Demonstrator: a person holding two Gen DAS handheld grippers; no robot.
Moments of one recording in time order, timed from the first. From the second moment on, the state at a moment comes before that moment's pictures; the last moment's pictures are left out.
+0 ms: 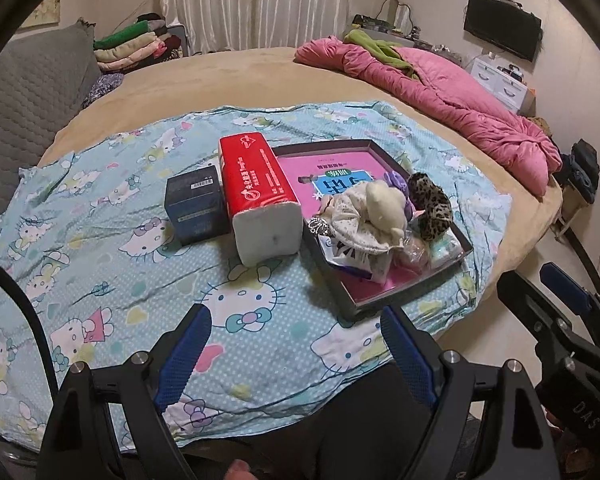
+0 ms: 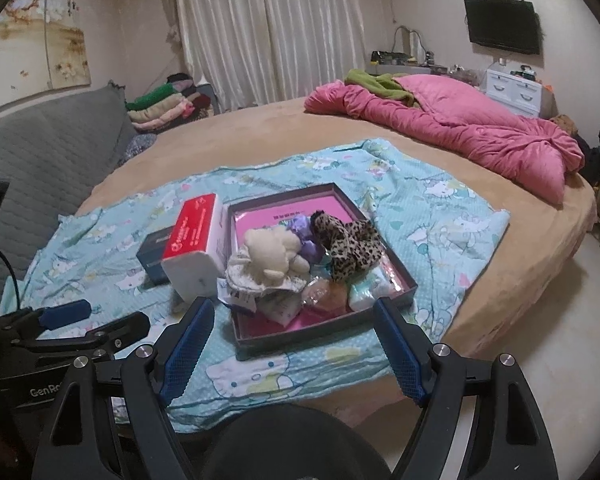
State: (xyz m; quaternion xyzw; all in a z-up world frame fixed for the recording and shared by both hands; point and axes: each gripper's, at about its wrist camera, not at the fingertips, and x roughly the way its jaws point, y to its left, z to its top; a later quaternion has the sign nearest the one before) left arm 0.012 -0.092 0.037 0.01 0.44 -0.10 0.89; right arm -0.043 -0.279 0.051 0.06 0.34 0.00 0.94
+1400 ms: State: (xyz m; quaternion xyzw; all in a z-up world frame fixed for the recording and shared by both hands) left arm 0.012 -0.097 0.026 0.03 0.46 -0.08 0.89; right arm -0.039 -0.278 0.033 0.06 0.36 0.00 0.93
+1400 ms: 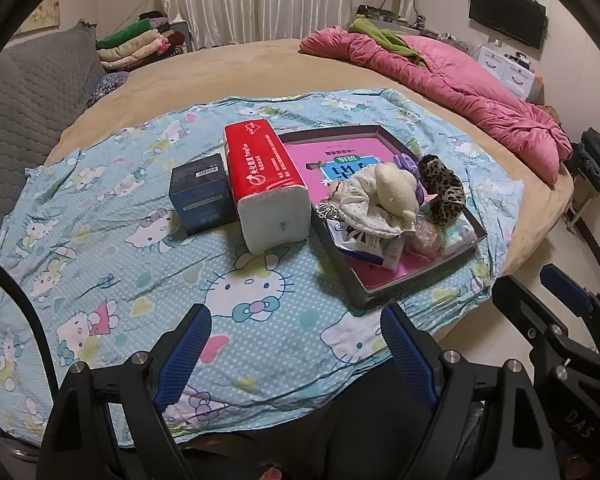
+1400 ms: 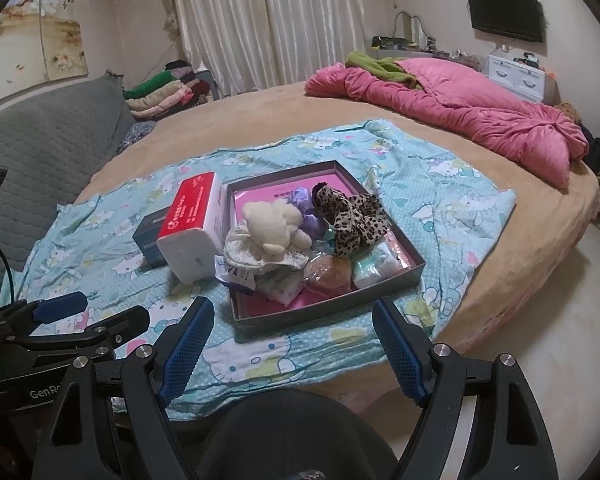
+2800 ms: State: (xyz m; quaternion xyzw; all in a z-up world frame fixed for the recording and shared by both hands) left arm 0.013 -0.097 0.020 0.03 0.47 -0.08 0.88; right arm -0.040 -0.279 0.036 0.07 0.36 0.00 0.93
